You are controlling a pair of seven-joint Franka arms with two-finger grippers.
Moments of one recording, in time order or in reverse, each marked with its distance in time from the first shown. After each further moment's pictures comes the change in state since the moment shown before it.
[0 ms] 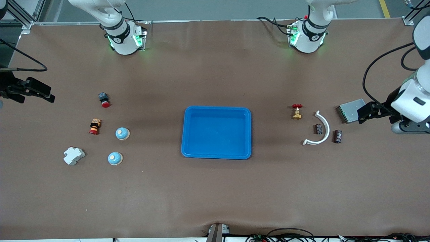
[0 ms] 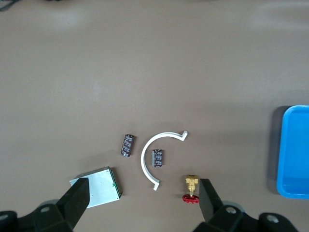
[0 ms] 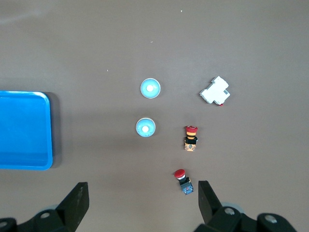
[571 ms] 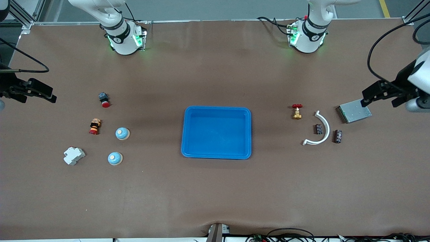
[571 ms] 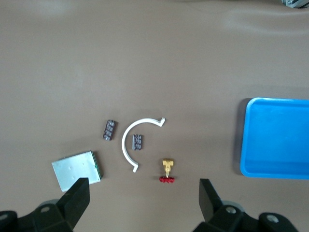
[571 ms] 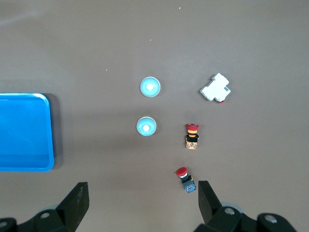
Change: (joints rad) left arm -0.043 -0.090 0.095 0.008 -0.142 -0.105 0.000; right arm 0.004 0.000 -0.002 -0.006 0.000 -0.001 0.028
